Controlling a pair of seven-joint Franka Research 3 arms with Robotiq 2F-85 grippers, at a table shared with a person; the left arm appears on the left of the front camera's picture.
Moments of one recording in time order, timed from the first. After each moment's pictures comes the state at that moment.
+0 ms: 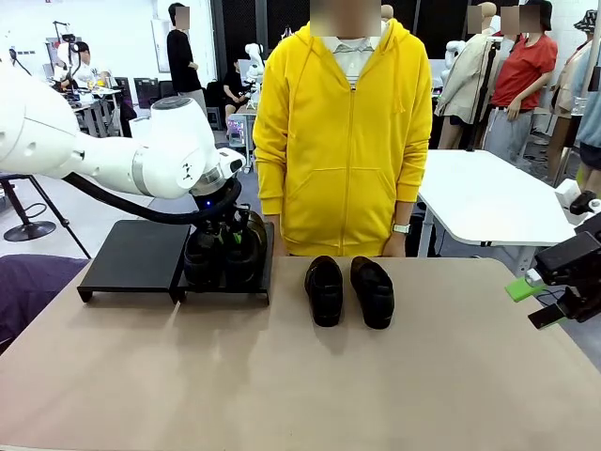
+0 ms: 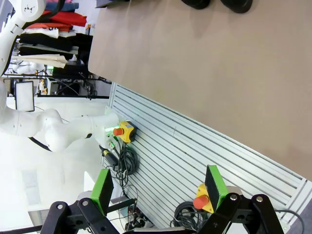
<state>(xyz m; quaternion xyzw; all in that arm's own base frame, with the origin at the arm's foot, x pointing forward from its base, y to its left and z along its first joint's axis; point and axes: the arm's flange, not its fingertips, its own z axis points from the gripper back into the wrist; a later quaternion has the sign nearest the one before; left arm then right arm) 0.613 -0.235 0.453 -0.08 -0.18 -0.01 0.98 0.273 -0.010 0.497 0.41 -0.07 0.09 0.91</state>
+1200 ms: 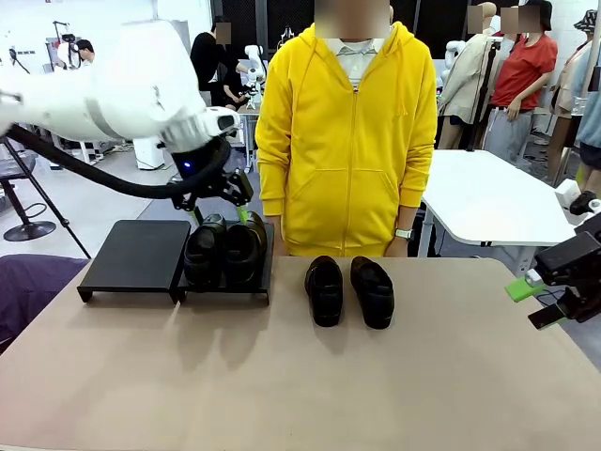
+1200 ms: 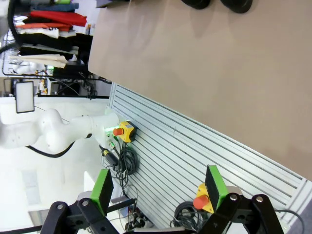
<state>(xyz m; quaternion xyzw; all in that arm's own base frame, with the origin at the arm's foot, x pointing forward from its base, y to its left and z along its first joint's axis) 0.486 -0.224 0.568 -0.12 -0.06 -0.11 0.98 0.273 -0.010 0.497 0.41 -0.07 0.09 0.91</state>
